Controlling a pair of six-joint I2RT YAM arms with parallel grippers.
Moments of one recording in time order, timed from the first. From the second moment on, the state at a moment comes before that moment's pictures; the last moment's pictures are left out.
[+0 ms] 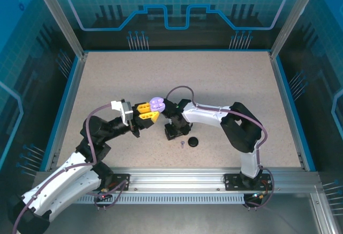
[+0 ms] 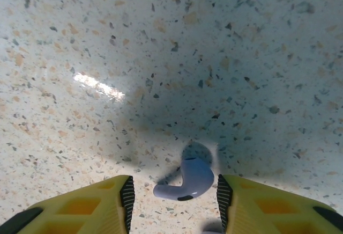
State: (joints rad) left arm -0.58 0.63 0.49 0.43 0.54 -0.19; right arm 0.91 1.95 1.34 -0.85 -0.08 0.55
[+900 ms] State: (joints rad) left arm -0.58 0.63 0.49 0.41 0.53 -0.19; right arm 0.91 2.02 1.41 -0.86 -0.09 0.53
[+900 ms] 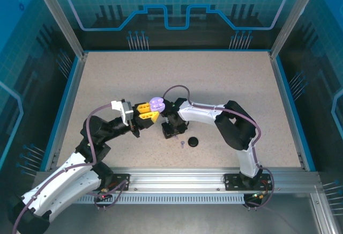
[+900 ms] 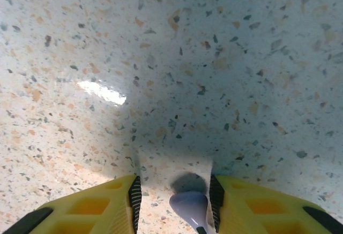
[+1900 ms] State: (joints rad) left arm -0.58 0.63 0.49 0.41 0.52 -0.19; right arm 0.94 2.08 1.50 -0.98 0.00 0.47
